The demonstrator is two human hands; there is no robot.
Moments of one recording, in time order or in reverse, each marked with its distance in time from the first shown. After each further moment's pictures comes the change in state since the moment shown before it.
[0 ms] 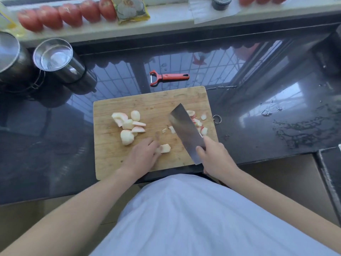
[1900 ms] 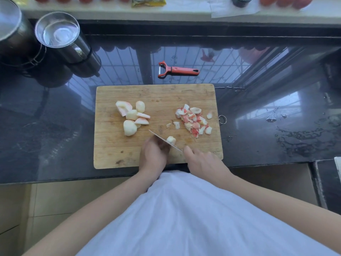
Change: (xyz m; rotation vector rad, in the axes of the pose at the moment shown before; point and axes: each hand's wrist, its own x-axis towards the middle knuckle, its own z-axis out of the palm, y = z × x) left_hand -0.001 0.046 0.026 -0.609 0.157 -0.657; right_hand -0.002 -0.012 0.037 -0.885 -0.049 -0.407
